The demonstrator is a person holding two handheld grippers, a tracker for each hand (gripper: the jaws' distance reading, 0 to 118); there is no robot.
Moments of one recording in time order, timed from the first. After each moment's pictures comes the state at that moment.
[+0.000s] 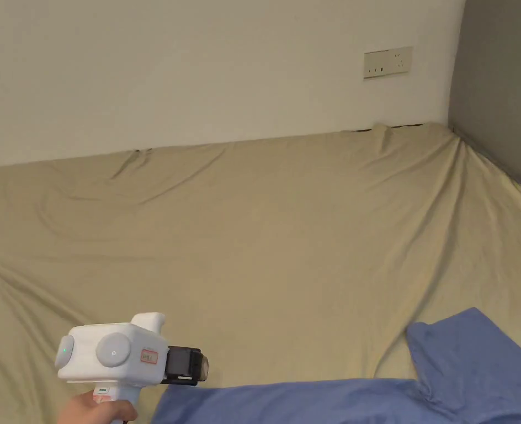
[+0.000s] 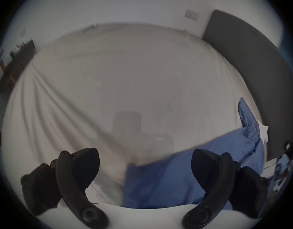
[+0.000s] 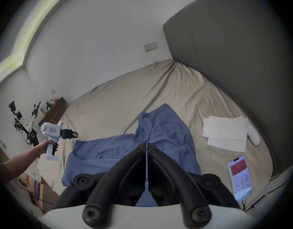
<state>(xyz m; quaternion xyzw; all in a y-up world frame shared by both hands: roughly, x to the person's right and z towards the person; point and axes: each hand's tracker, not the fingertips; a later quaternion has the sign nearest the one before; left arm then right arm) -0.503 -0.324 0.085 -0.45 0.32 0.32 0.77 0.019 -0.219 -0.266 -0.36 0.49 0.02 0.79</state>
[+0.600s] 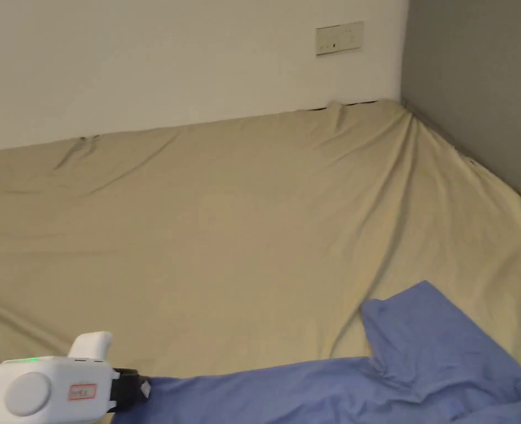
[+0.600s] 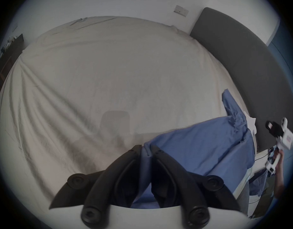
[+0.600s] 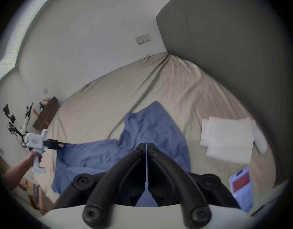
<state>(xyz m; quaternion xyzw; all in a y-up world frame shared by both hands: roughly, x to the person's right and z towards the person) -0.464 -0.308 0.100 -0.42 0.29 0.29 0.81 -0.028 -0.255 -0.329 -0.37 0.47 0.03 0.80</state>
